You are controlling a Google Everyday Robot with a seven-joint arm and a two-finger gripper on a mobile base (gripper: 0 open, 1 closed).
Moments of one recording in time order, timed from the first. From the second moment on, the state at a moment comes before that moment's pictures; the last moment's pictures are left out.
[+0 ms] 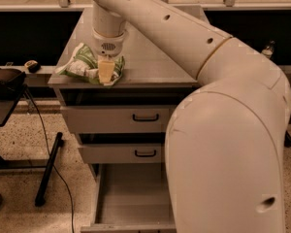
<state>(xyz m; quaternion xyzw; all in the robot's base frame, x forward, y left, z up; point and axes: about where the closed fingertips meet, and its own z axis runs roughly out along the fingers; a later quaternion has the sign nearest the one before) 0.670 0.115 0.846 -0.75 0.65 0.02 0.13</state>
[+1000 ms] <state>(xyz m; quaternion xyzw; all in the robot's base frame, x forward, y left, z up) 0.627 0.015 0.917 -0.74 0.54 0.20 0.36</state>
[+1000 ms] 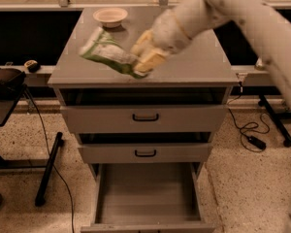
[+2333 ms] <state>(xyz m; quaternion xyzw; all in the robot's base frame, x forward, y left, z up) 0.567 -0.274 0.724 -0.71 0.69 -0.04 0.09</state>
